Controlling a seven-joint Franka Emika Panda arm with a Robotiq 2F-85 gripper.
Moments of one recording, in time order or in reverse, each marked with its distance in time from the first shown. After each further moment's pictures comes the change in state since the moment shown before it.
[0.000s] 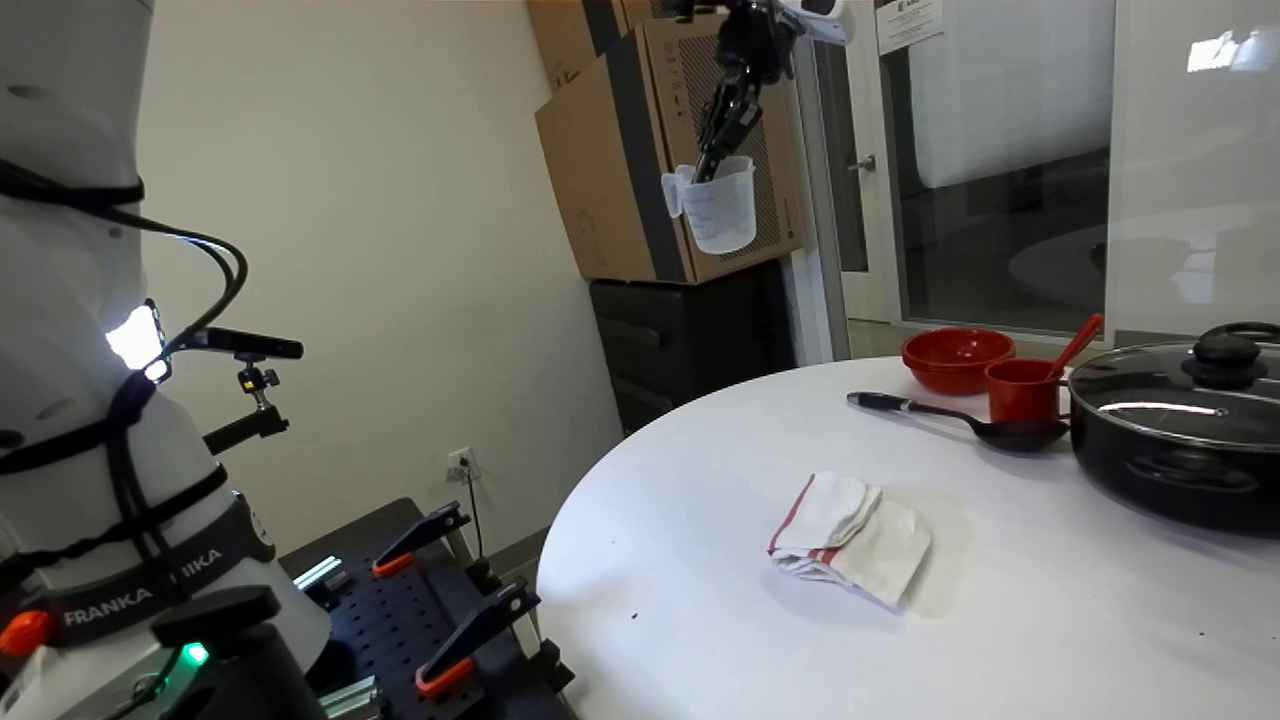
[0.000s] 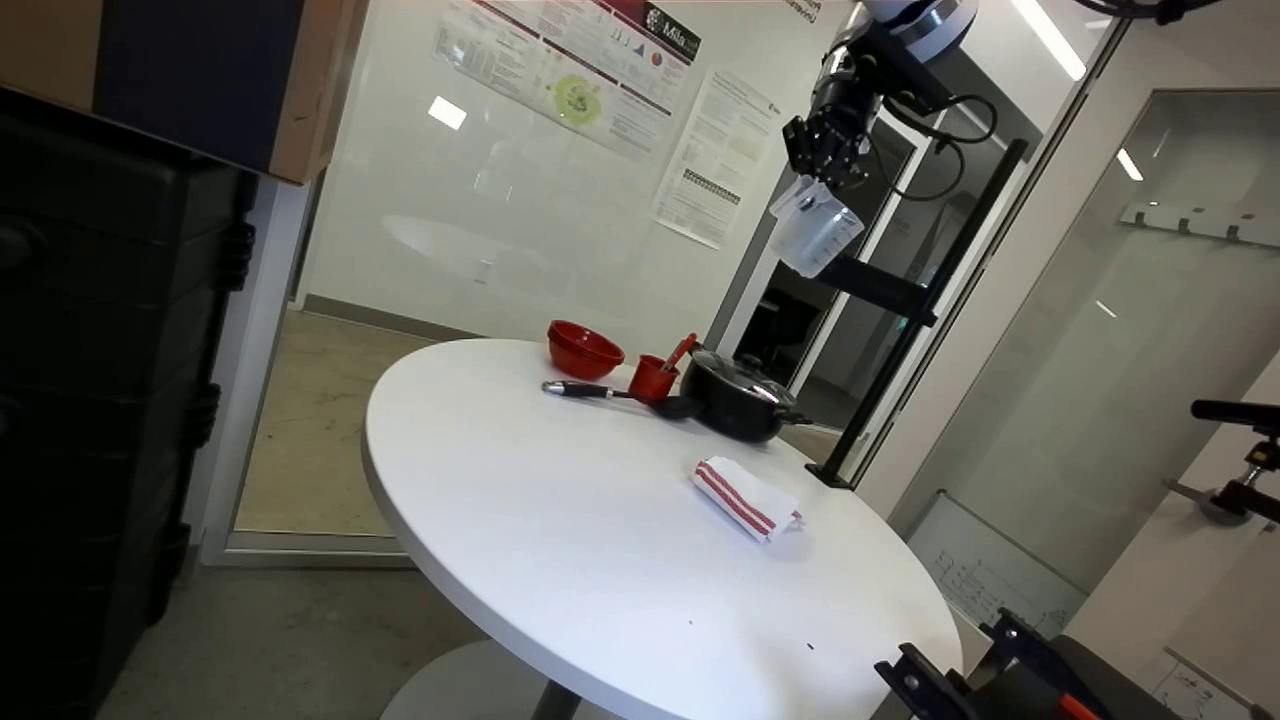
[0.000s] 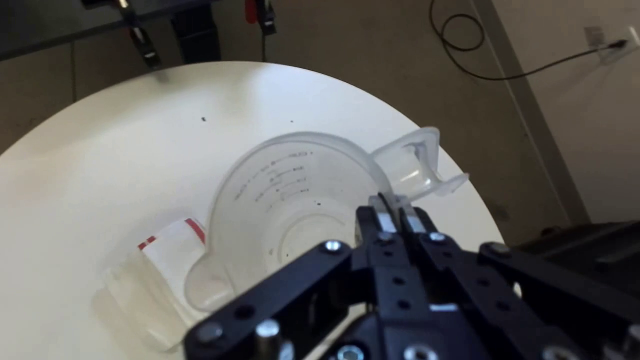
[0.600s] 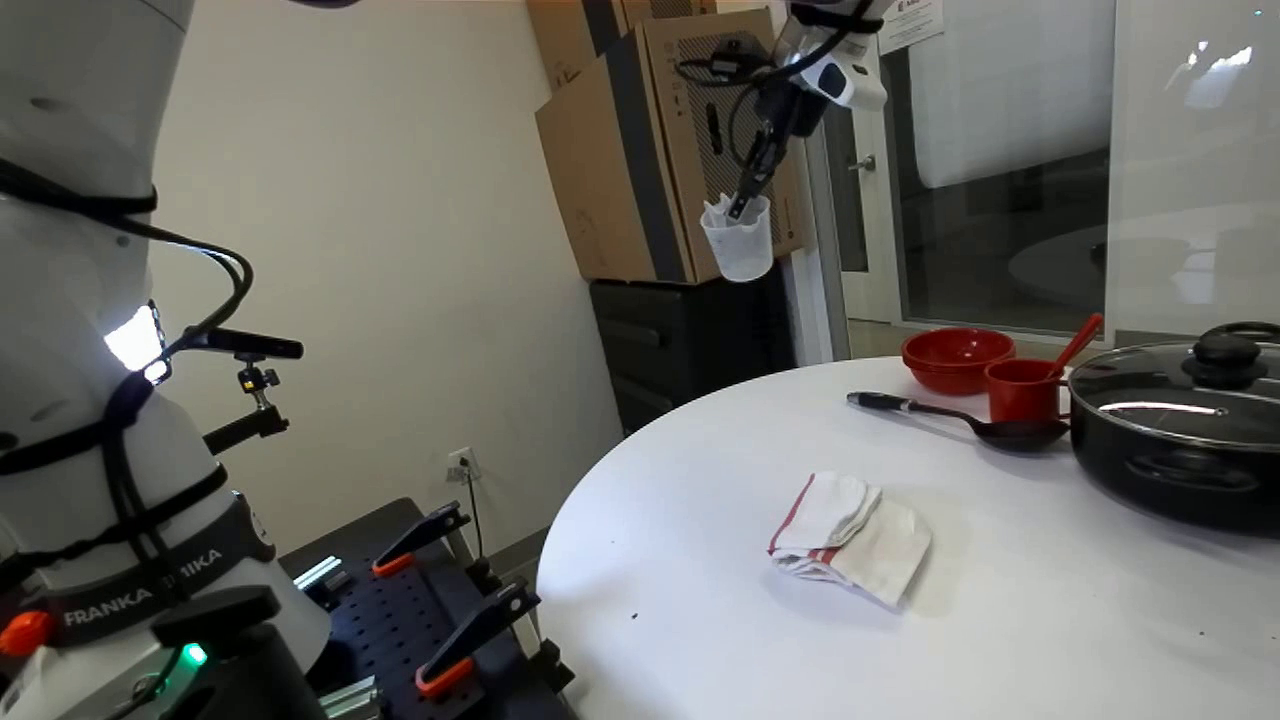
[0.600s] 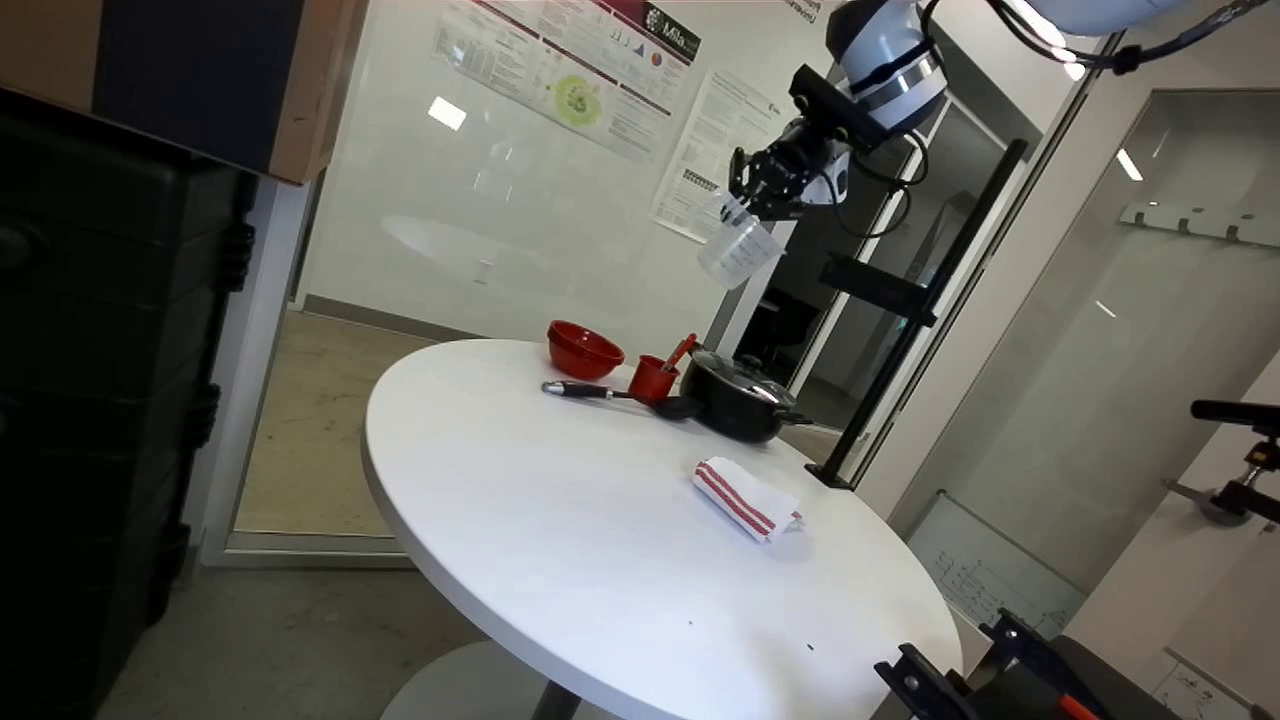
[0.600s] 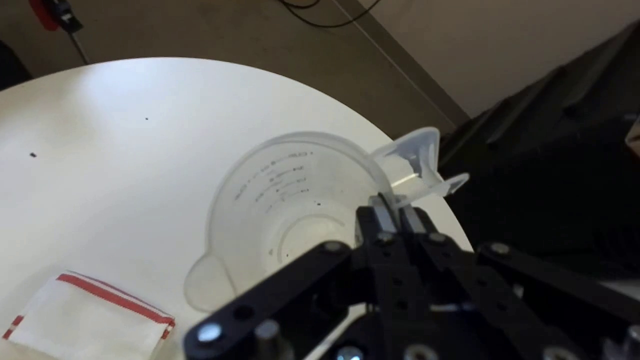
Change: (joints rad) arm -0.033 0.101 -0.011 -0.029 0.321 0.230 0.269
